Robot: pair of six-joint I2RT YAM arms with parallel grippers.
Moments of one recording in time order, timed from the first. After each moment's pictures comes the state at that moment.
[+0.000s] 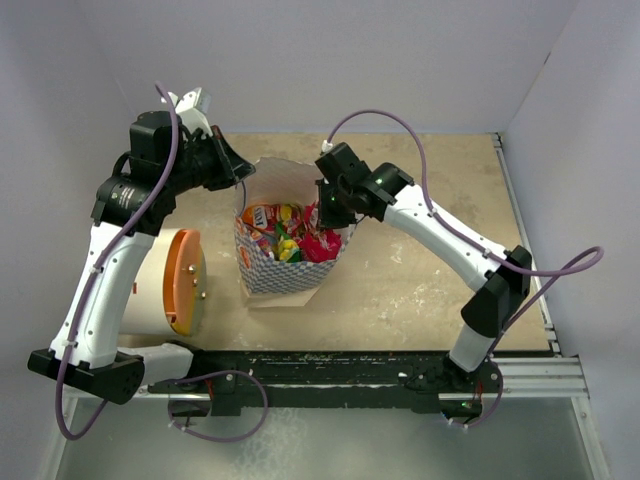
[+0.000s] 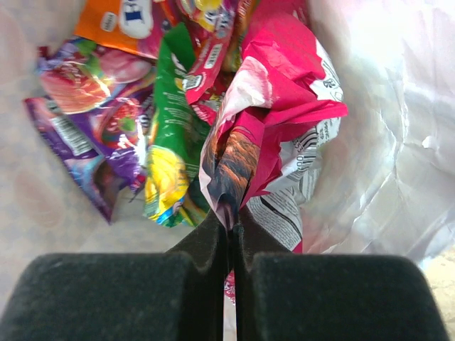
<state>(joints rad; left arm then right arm) -0.31 1.26 1.67 -0.83 0.24 -0.54 0.79 1.72 1.80 -0.99 0.06 0.66</state>
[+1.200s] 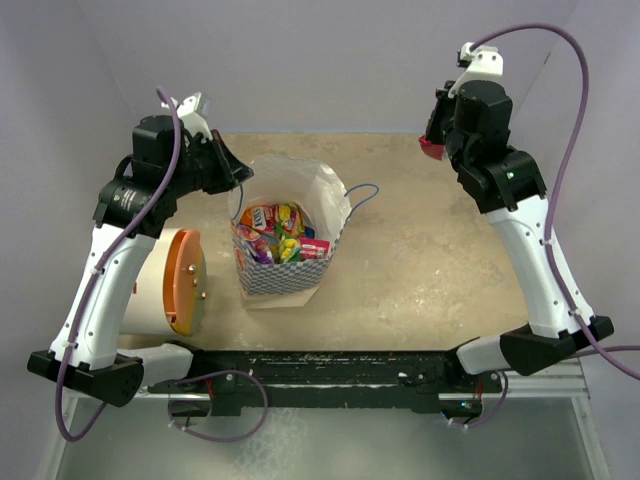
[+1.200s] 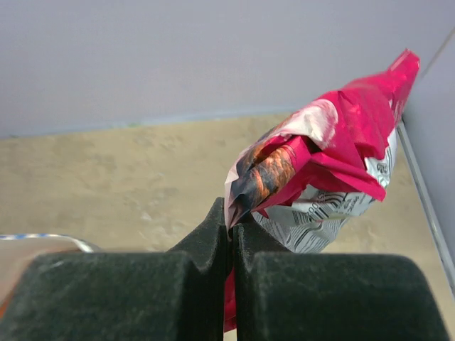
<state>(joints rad) -0.31 1.24 1.64 -0.83 0.20 -0.54 0.44 1.41 1.92 -0.69 0.44 0.19</state>
